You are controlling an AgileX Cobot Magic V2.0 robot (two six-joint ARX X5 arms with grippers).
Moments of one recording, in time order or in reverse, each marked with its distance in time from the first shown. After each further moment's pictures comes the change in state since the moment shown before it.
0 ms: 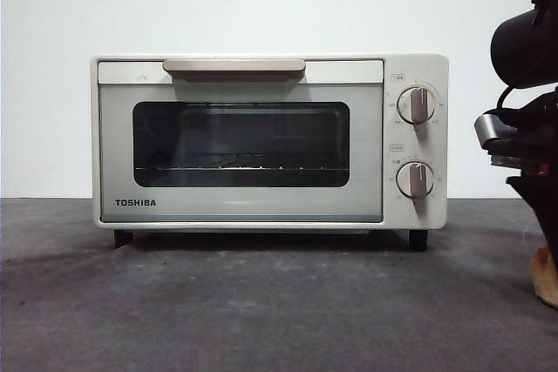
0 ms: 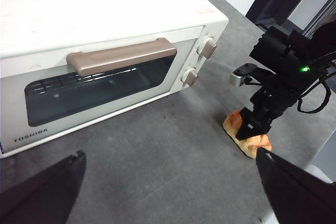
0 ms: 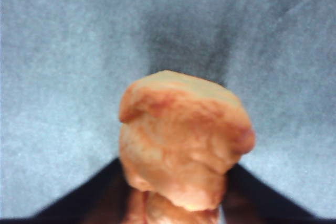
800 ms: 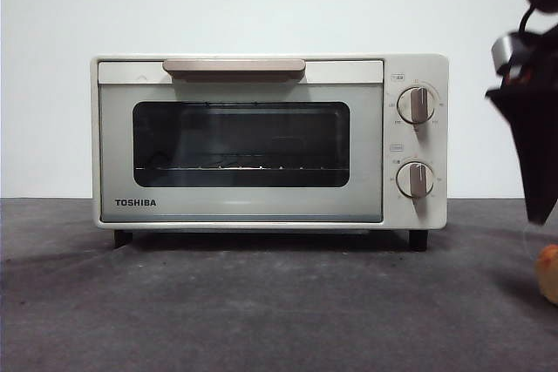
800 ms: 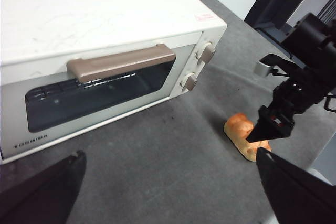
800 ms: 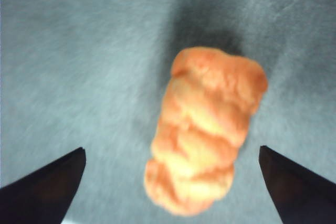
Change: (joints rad) left arm 0.000 0.000 0.000 0.016 0.000 0.000; right arm 0.000 -0.200 0.000 -0.076 -0.050 -0.006
